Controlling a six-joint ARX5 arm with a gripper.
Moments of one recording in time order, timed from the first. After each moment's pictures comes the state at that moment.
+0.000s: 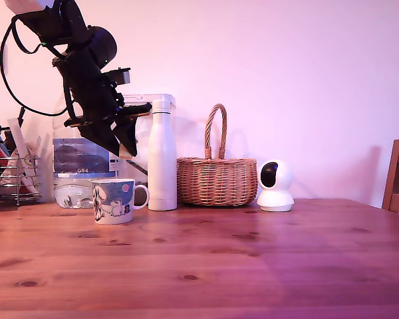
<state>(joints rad) -0.28 2.10 1.84 -0.59 0.12 0.00</state>
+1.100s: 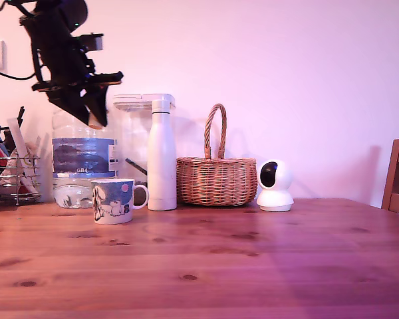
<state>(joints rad) -0.22 1.97 1.84 -0.68 0.07 0.06</state>
